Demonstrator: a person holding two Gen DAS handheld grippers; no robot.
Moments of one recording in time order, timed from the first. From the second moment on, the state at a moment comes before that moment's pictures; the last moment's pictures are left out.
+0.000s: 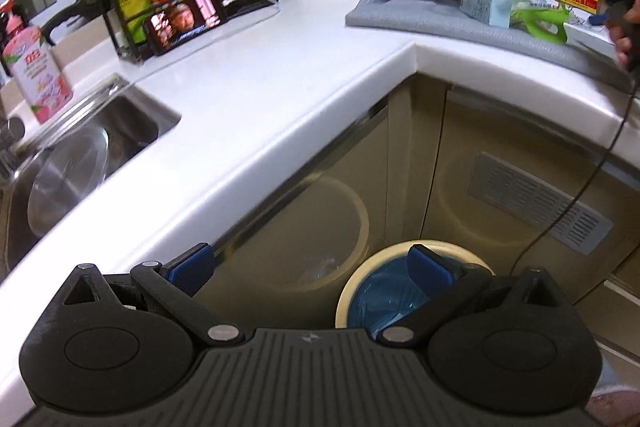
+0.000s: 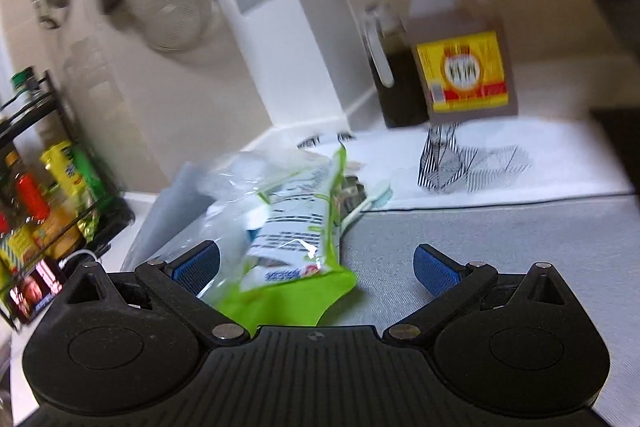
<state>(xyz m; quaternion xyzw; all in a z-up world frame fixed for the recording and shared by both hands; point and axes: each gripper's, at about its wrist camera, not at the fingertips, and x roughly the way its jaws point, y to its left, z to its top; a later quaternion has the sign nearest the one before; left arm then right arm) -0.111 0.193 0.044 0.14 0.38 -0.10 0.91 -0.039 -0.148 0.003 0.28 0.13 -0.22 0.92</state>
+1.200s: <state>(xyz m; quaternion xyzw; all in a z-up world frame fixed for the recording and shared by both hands) 0.185 -0.089 0.102 0.05 0.43 -0.21 0.88 -0.047 -0.204 -0.030 0.36 0.02 -0.25 0.90</state>
